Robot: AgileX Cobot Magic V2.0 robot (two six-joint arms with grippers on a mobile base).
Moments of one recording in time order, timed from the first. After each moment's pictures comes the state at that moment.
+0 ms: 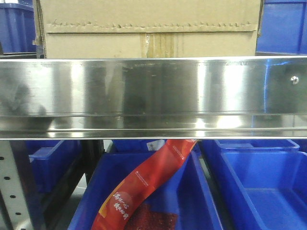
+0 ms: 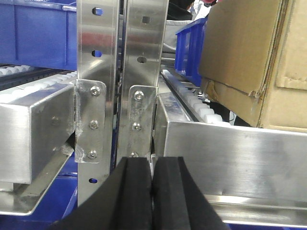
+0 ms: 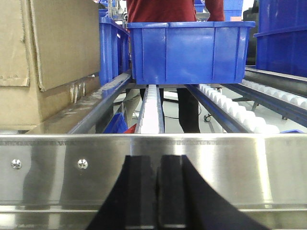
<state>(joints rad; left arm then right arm) 0.02 0.00 0.00 0.04 0.09 -0.12 0.03 0.00 0.00 0.07 0.08 -0.02</state>
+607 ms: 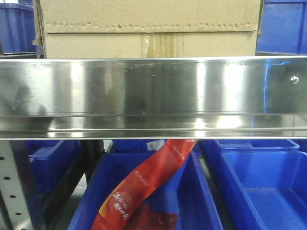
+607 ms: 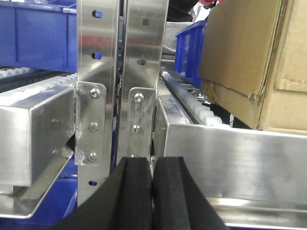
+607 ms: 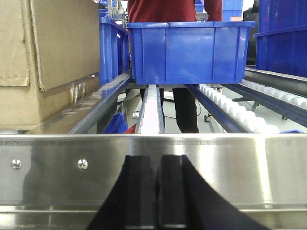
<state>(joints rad) 0.02 0.00 0.00 0.04 0.08 -0.12 0.03 0.00 0.00 0.07 0.08 -0.02</state>
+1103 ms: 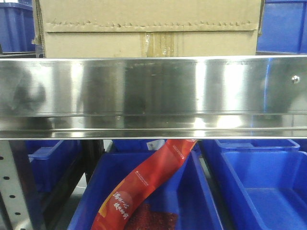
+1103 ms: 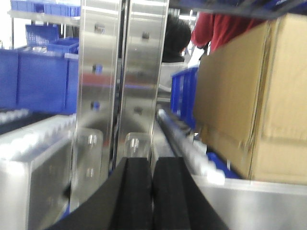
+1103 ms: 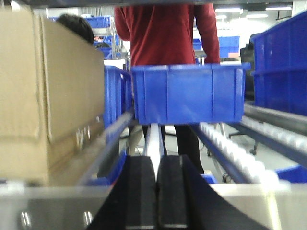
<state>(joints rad) 0.02 0.00 -0.05 0.05 -0.02 -0.12 0.03 0.00 -0.09 0.09 0.02 -0.02</state>
